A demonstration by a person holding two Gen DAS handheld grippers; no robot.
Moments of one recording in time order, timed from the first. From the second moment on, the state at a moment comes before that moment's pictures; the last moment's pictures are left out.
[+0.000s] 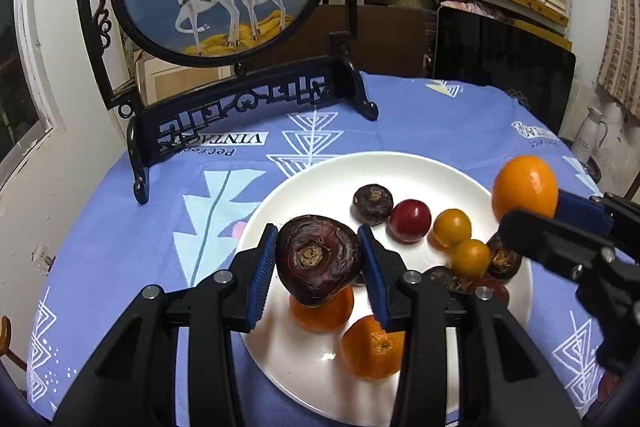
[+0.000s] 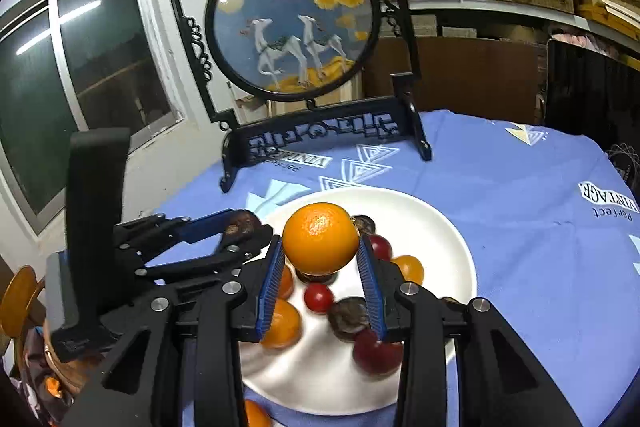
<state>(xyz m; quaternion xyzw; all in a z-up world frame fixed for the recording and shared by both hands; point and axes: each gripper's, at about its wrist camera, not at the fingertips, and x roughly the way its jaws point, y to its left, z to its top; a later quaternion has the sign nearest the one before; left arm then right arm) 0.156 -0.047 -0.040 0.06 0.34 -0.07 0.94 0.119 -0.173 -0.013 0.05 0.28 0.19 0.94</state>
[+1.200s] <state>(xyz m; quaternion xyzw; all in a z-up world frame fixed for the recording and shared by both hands) 0.148 -0.015 -0.015 0.01 0.31 -0.03 0.95 0.064 -0.179 -0.023 0.08 0.26 0.19 0.94</state>
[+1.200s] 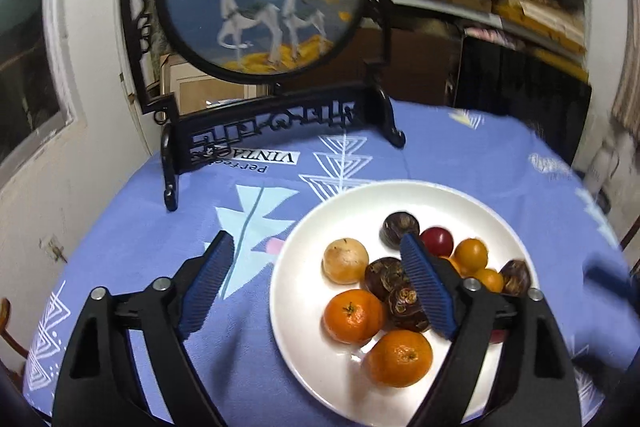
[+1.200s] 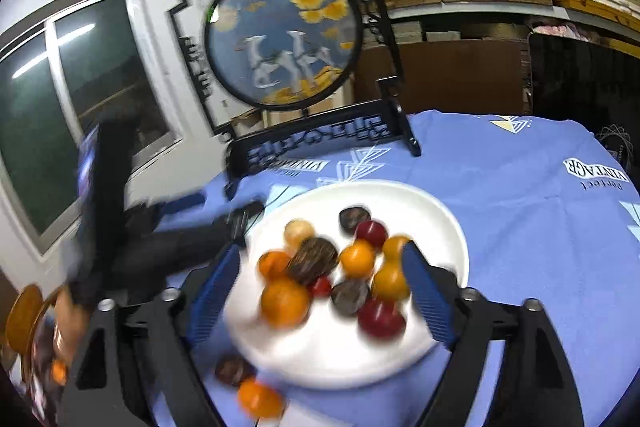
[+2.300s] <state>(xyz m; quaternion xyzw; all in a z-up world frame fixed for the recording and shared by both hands) 0.050 -0.041 -0.103 0.16 0.42 -0.16 0.88 -0.012 -0.156 -0.094 -0.03 0.40 0.21 0.89</state>
